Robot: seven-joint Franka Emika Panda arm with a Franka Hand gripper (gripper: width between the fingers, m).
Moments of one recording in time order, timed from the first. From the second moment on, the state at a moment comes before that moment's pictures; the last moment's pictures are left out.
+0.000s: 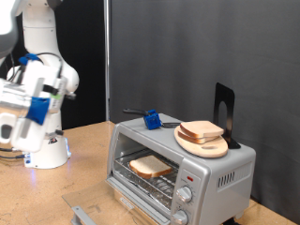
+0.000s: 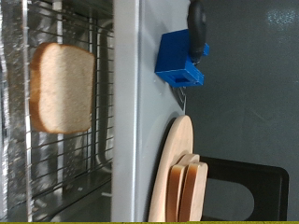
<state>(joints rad) -0.53 0.07 -0.15 -2.16 0.92 1.38 -0.16</state>
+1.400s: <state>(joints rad) -0.53 0.40 -0.12 -2.21 0.84 1.76 -0.47</state>
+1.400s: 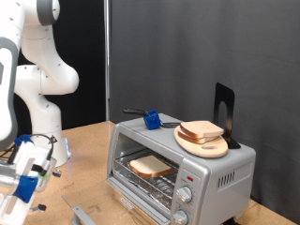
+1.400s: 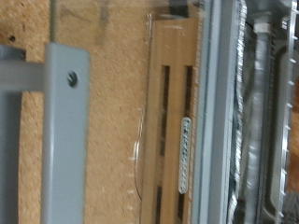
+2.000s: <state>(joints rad) -0.52 0.39 -0.08 -2.34 0.86 1.85 -0.56</state>
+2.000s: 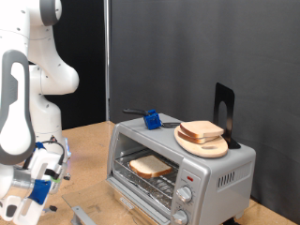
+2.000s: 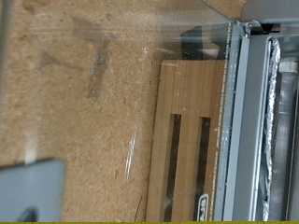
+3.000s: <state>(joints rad) -0.52 0.29 -0.02 -2.46 0.91 1.77 -0.56</state>
